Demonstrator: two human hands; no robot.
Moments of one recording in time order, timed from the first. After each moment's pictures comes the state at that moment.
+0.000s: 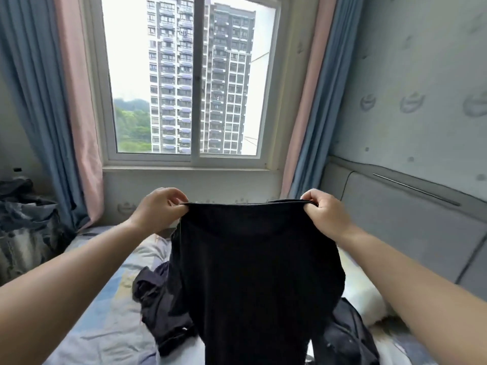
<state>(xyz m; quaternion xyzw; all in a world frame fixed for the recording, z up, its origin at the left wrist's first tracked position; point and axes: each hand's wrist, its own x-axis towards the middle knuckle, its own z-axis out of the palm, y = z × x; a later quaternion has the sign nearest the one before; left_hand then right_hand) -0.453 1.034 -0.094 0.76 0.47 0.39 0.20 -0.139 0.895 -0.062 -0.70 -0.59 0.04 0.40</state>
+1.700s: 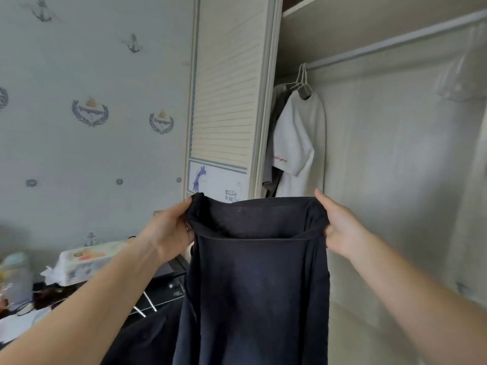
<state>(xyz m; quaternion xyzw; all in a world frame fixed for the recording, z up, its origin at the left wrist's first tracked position) 0.020 0.322 -0.012 0.40 -0.25 -0.31 0.83 -0.181 0.116 0.032 -0.53 0.25 -0.34 0.73</state>
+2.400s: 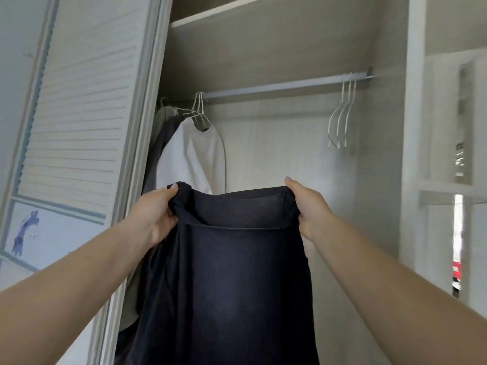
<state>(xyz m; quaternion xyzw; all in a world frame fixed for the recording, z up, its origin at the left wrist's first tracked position) 0.040 -0.026 0.102 0.34 -0.36 -0.32 0.81 -0.196 -0.123 0.141 -0.58 0.30 -0.56 0.51</state>
